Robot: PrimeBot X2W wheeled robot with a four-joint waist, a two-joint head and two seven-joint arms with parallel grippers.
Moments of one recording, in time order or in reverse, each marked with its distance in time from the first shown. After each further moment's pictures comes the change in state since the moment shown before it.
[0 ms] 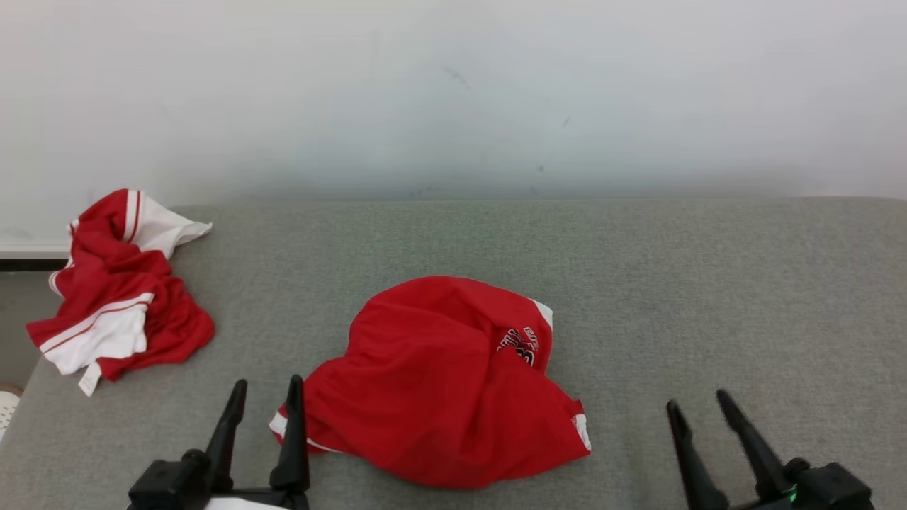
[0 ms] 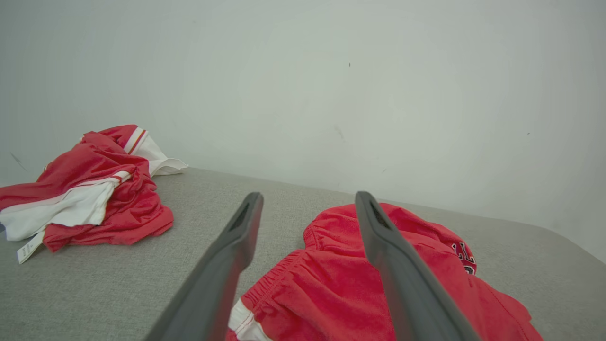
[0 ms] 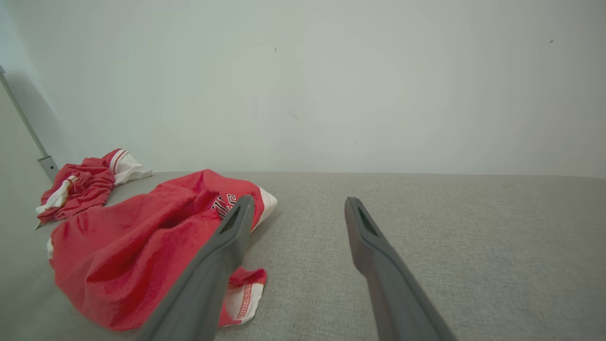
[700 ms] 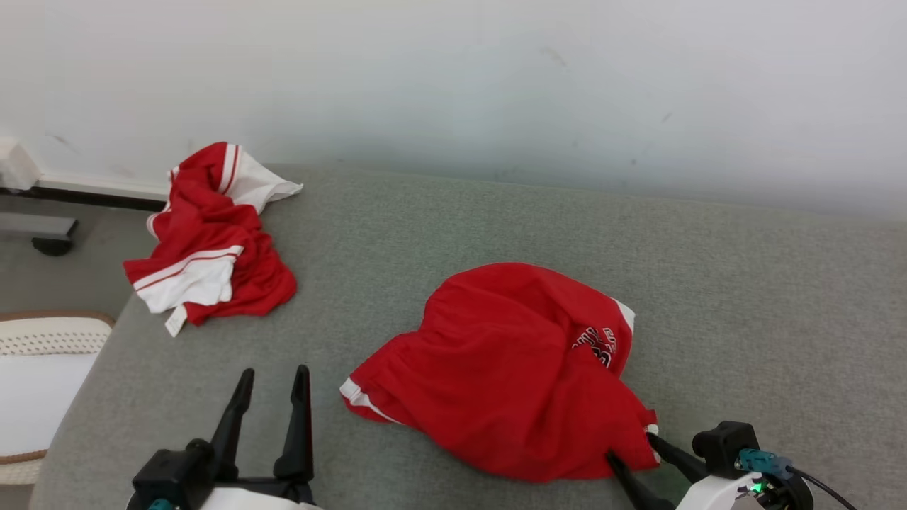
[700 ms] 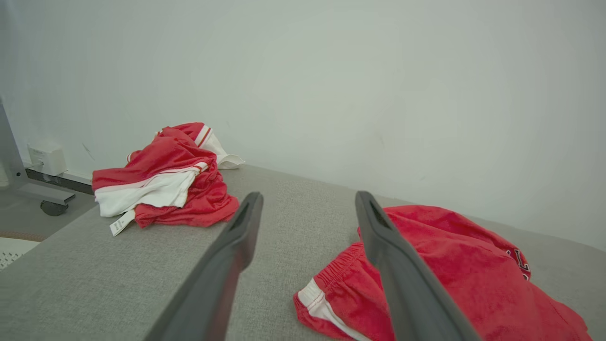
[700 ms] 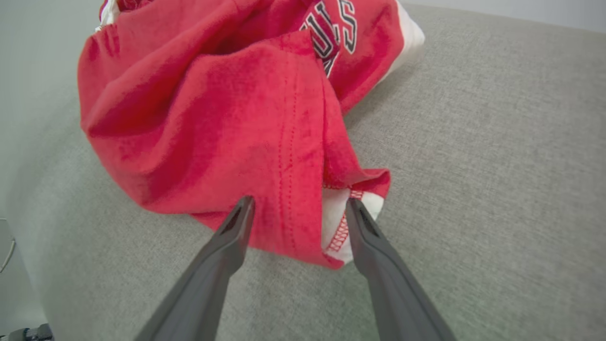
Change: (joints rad) left arm -0.036 -0.065 0.069 0.048 0.062 -0.106 -0.001; right arm -0.274 -0.149 0.458 0.327 0.301 0.000 0.250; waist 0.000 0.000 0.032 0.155
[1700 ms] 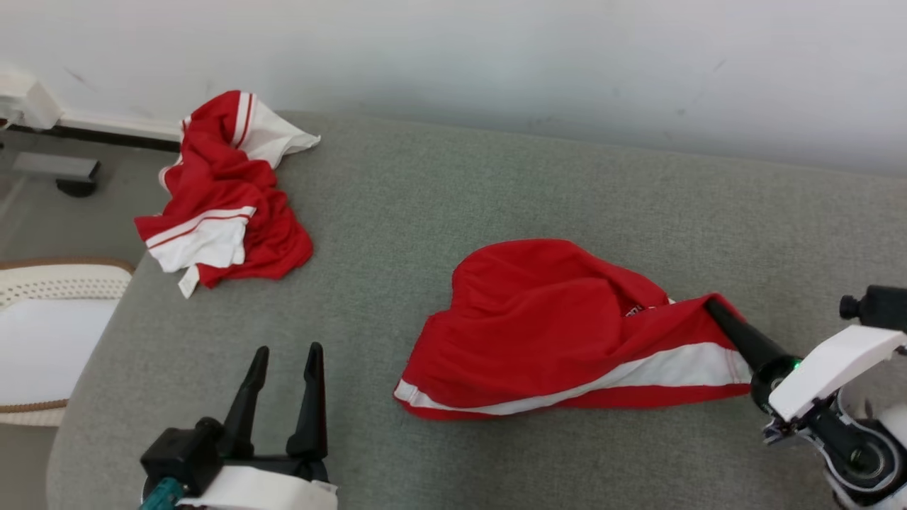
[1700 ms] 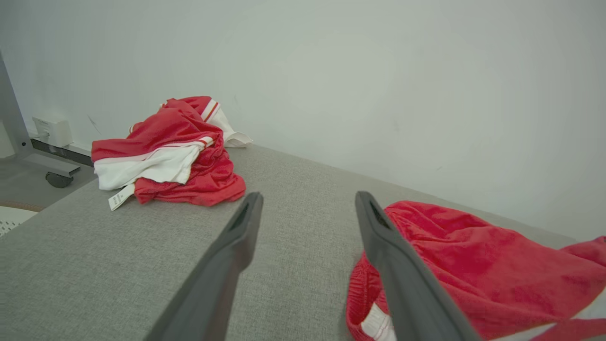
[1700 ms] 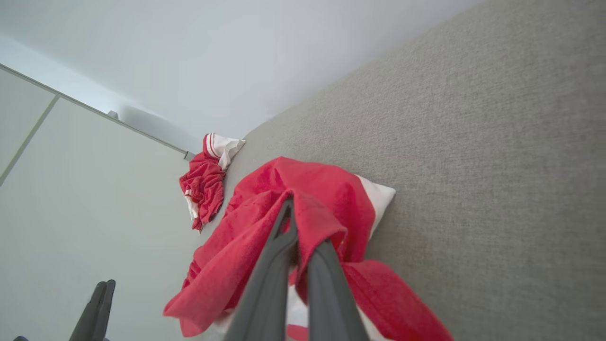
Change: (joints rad) left arm -0.045 -0.001 -0.044 0.000 -0.062 0.020 0.000; right arm -0.169 -0.193 -0.076 -0.199 0.846 0.000 0.146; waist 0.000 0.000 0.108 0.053
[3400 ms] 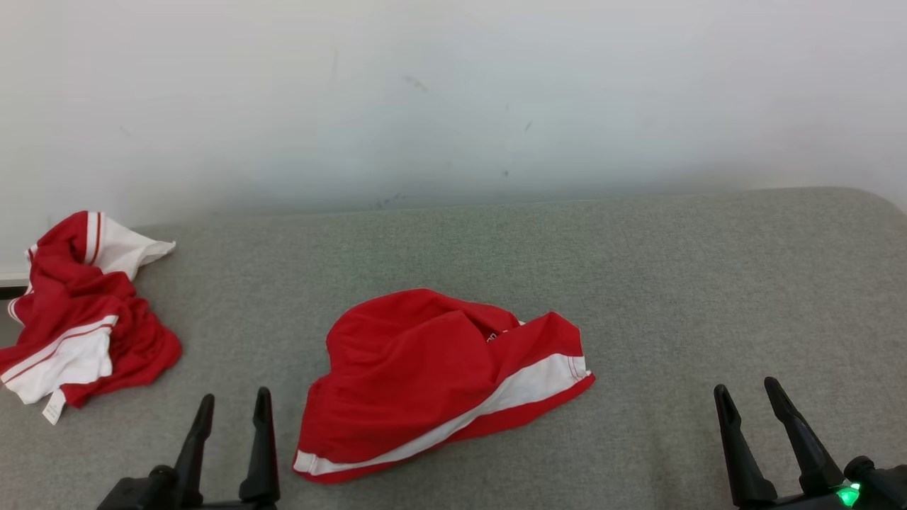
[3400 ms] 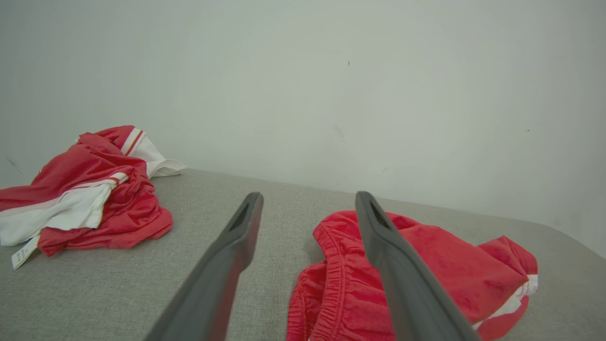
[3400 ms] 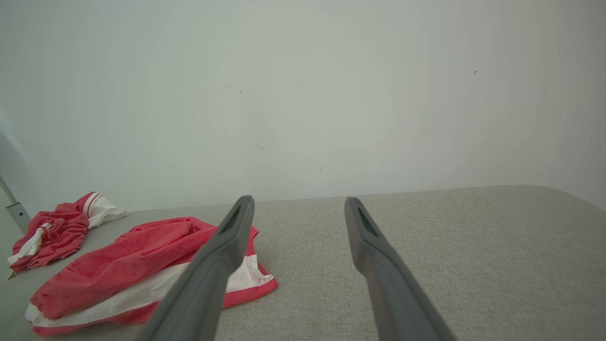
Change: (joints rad) left arm 0.105 -0.001 0.127 -0.020 0.078 -0.015 0.000; right arm 0.485 0.278 -0.416 -0.232 -1.034 0.000 -0.396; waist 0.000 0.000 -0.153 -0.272
